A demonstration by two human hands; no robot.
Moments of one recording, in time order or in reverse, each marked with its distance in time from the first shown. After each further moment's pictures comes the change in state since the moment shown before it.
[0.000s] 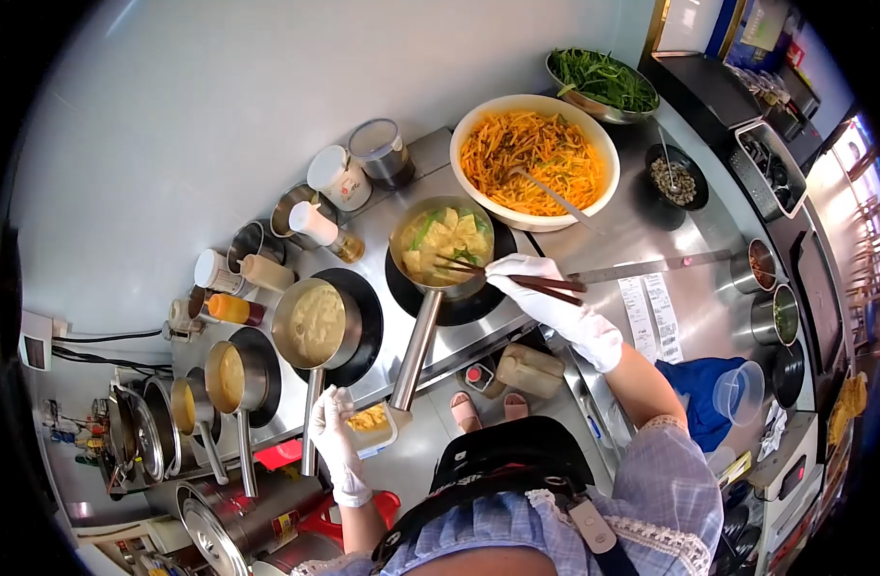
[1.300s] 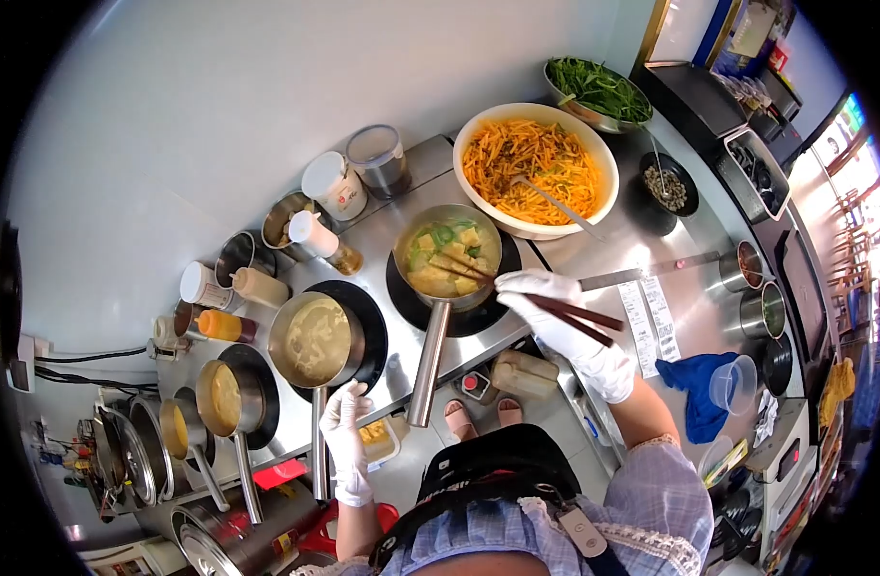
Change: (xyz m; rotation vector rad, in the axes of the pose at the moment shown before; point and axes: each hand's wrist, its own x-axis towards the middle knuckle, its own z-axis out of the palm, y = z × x) left_hand 0.042 0.008 0.007 0.025 -0.242 -0.115; right_hand 0.000 -0.065 0.016 -0.057 0.102 0.057
